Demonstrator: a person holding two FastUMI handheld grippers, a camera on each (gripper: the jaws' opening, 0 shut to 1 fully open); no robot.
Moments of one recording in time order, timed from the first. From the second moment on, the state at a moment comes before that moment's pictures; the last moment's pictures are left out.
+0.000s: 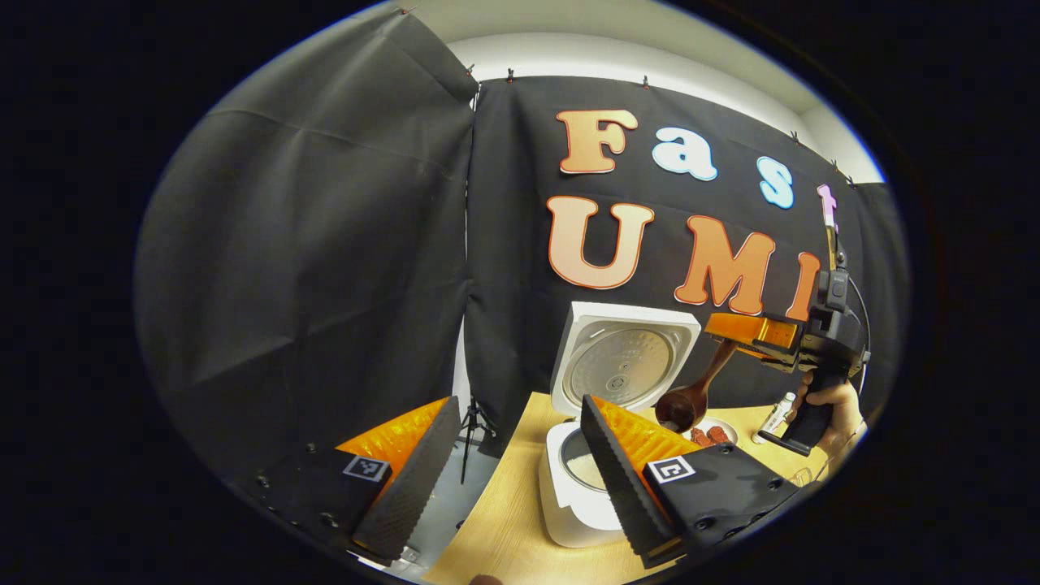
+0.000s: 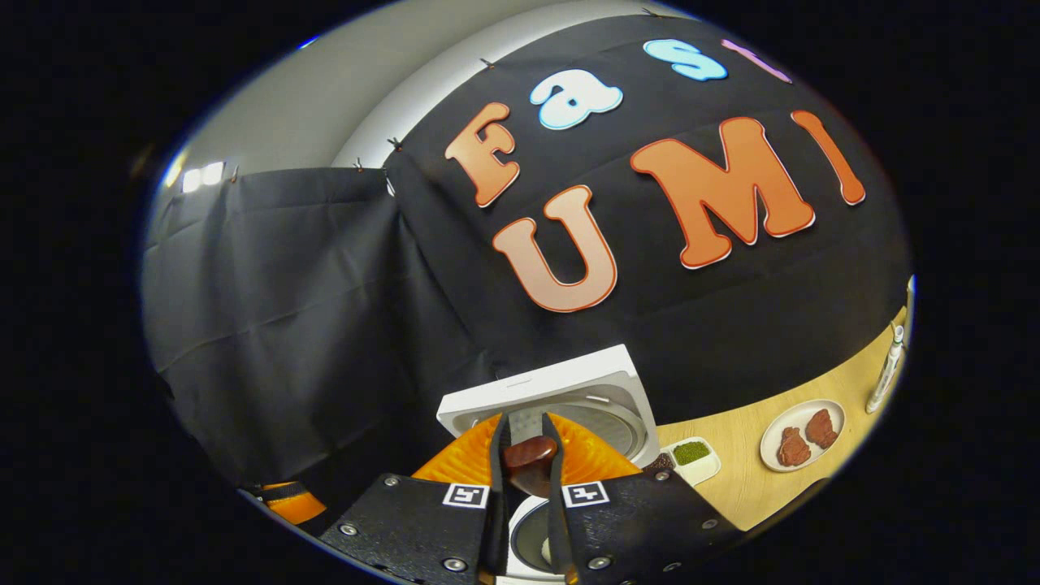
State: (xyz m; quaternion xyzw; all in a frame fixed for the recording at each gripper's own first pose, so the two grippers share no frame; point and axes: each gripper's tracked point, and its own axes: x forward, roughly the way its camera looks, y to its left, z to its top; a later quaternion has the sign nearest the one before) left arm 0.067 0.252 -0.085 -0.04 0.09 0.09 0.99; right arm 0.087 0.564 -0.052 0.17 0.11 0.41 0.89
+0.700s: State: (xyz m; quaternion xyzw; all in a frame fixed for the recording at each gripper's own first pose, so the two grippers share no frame) left arm 0.067 0.249 -0.072 -0.04 0.08 0.08 0.99; right arm 0.102 0.517 -0.067 0.38 0.19 0.37 0.82
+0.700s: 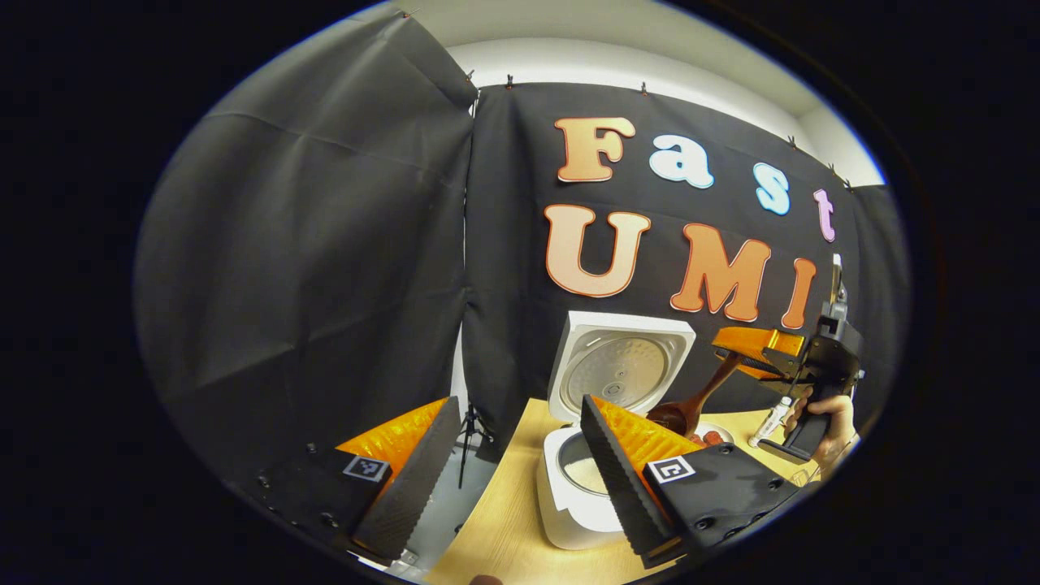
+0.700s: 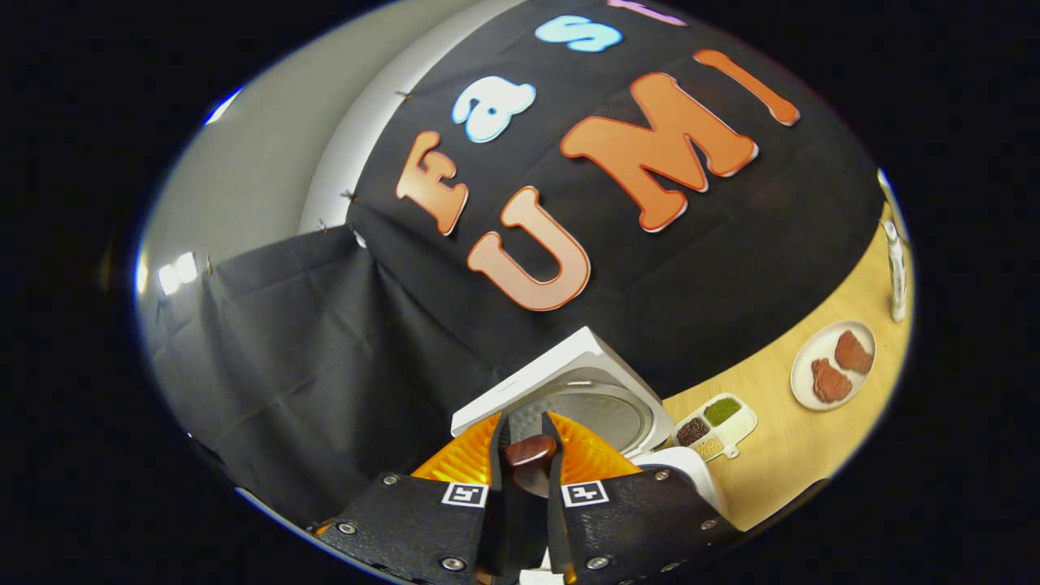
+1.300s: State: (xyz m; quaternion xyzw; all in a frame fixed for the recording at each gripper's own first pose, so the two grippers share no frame) left arm 0.097 0.206 -0.057 -0.03 0.07 0.05 1.00; right arm 0.148 0.313 -0.073 0.57 0.15 0.24 0.77
